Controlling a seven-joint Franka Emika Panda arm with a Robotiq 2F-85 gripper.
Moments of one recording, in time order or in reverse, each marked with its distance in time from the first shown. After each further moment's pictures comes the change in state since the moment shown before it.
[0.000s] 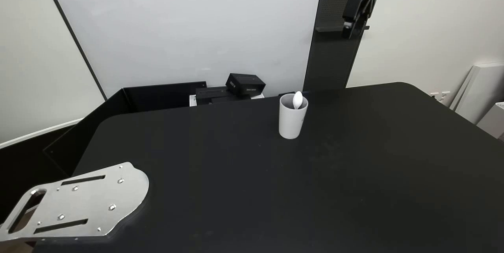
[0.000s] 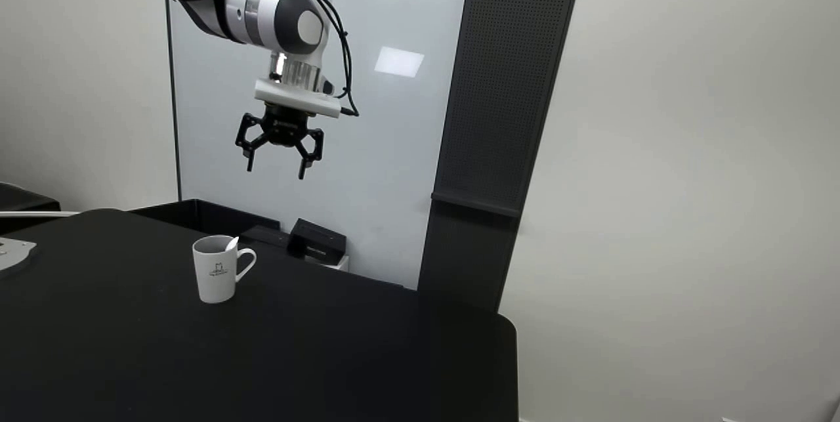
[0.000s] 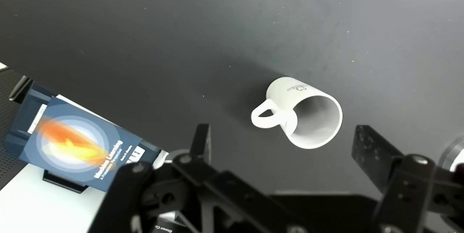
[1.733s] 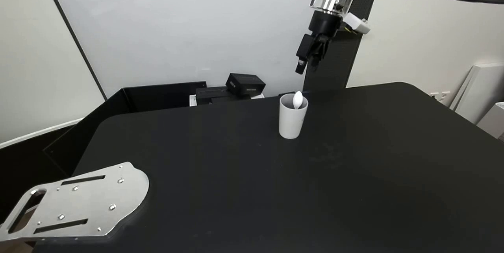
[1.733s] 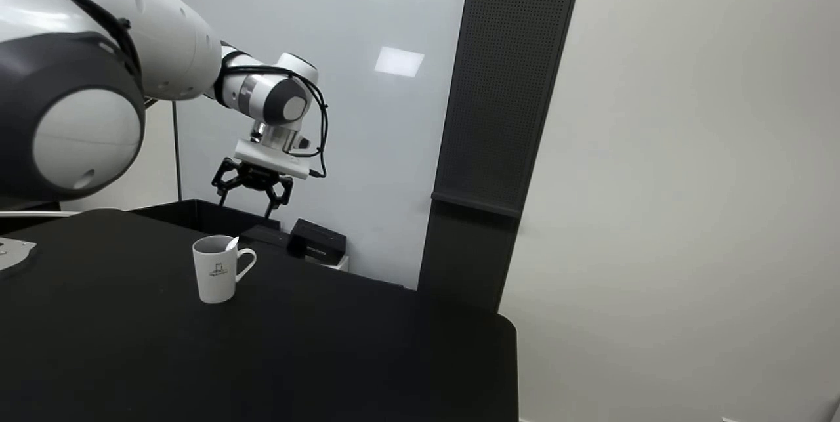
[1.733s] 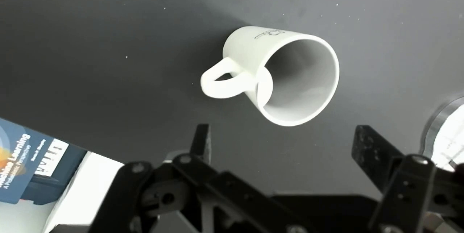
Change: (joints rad) arm 0.066 0.465 0.075 0.524 0.082 -0.076 0.045
